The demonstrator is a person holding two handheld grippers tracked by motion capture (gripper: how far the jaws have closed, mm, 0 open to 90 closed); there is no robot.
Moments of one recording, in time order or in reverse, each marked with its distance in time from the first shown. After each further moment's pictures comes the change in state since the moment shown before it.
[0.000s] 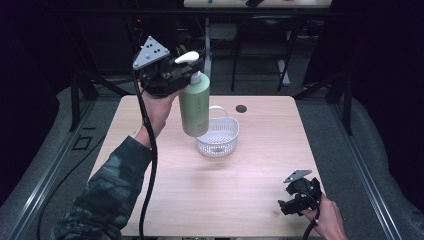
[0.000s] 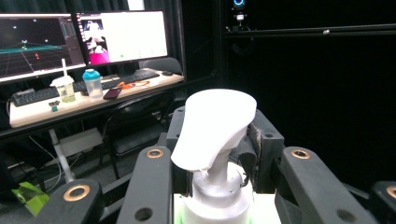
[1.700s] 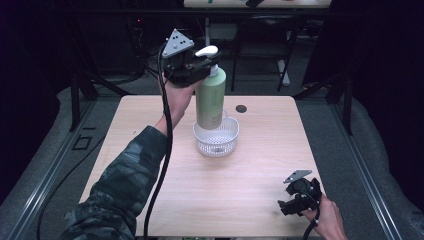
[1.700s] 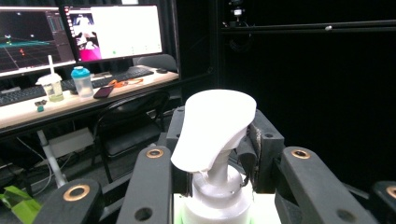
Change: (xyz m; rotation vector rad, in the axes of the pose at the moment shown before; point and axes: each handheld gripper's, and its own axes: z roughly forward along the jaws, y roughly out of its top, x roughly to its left) left arm -0.003 -0.002 0.054 0.021 -0.018 -0.005; right arm 0.000 0.000 0.000 -0.002 0.002 -0.001
